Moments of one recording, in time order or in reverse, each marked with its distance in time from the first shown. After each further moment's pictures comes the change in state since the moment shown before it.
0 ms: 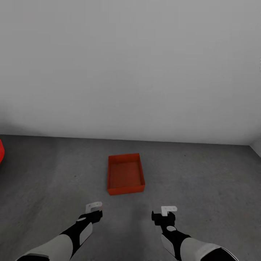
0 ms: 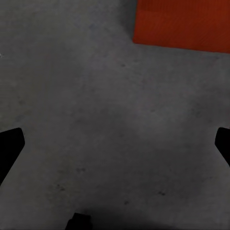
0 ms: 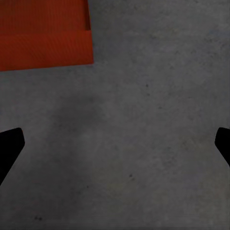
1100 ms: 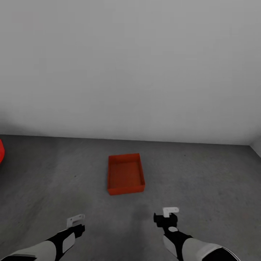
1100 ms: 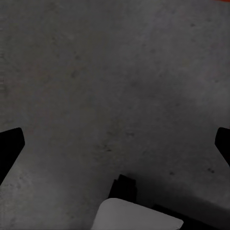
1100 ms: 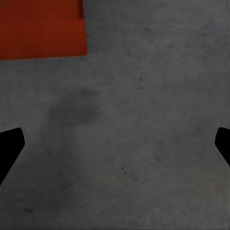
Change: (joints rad) left arm 0.001 0.121 0.003 0.153 0.090 0.007 -0.002; right arm 0.000 -0.014 0.006 0.012 0.010 0.021 -0.003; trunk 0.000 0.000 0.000
